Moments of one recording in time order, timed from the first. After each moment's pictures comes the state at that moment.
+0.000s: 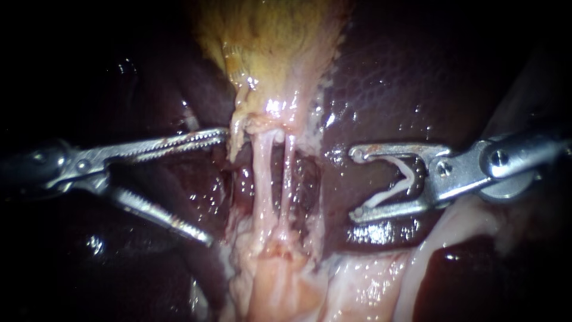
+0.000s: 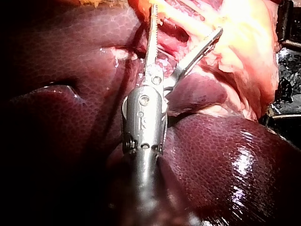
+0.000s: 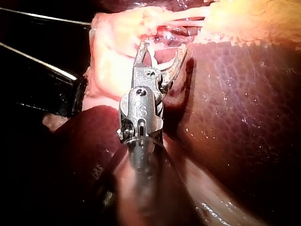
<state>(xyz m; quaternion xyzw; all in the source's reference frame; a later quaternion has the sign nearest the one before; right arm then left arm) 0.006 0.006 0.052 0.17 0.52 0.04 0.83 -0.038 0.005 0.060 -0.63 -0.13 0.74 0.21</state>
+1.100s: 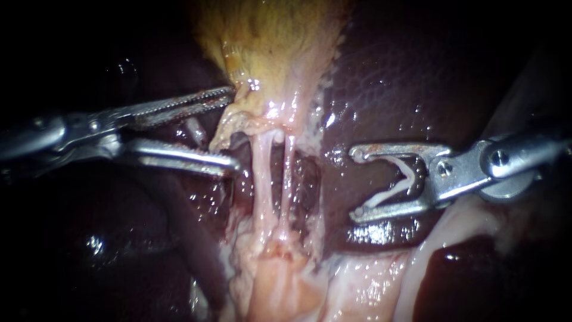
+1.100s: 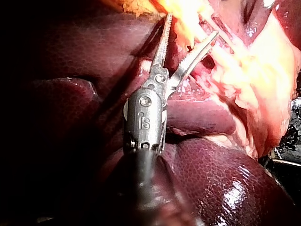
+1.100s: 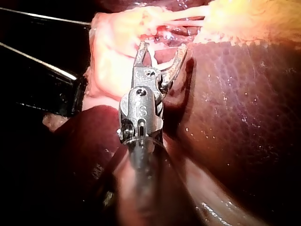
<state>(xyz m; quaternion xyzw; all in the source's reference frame) 0.006 0.006 0.052 0.17 0.52 0.04 0.83 -0.037 0.008 0.060 -0.56 -0.10 0.75 0.34</state>
